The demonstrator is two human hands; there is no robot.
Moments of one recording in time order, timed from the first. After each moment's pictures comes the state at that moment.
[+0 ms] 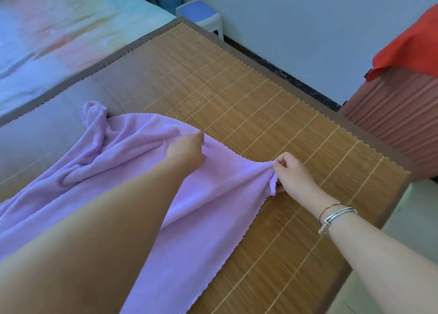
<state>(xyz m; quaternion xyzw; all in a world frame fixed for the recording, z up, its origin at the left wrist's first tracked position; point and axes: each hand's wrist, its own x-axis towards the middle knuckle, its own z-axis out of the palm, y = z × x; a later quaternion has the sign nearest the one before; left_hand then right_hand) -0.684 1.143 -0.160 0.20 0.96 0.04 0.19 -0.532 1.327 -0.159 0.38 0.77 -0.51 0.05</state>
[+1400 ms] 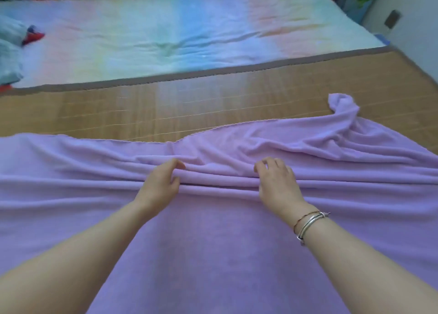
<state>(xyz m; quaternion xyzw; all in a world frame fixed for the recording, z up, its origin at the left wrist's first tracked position) -0.493 0.625 -0.144 -0.08 0.95 0.32 0.02 -0.540 0.889 -0.136 -0.18 0.98 -0.05 0.03</state>
